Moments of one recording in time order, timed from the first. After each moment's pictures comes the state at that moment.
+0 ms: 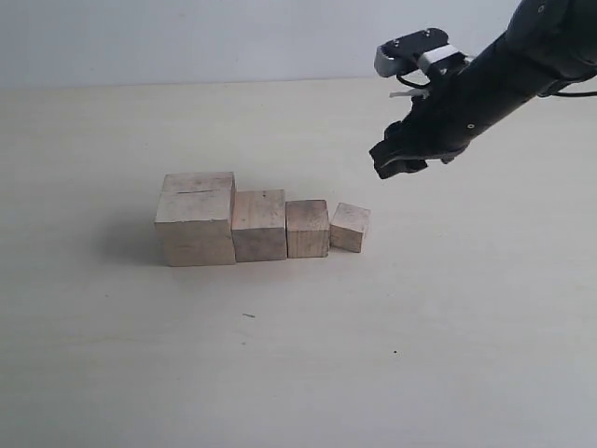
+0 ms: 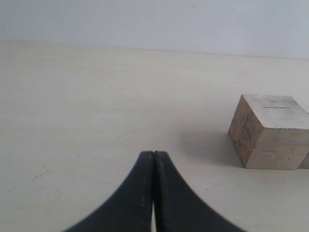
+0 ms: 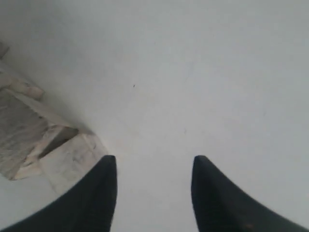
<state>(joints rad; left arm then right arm) -0.04 0.00 0.00 -0.13 0.37 0.05 0.40 1.89 -1.20 0.53 0.59 -0.69</state>
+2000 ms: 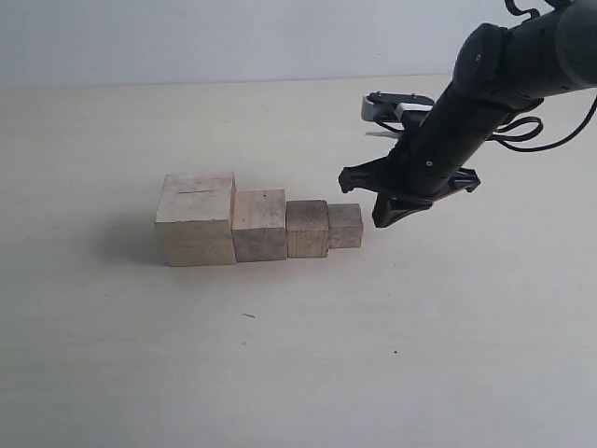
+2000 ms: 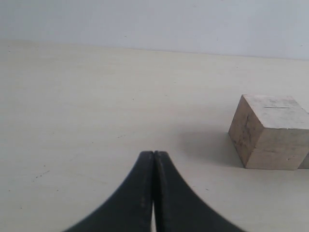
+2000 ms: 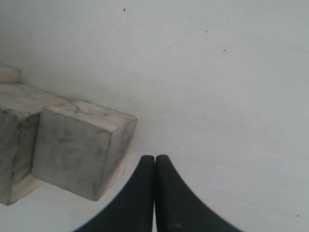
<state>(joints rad) -0.04 0.00 0.00 -0.13 0.37 0.05 0.46 2.03 -1.23 0.42 0.69 -0.20</state>
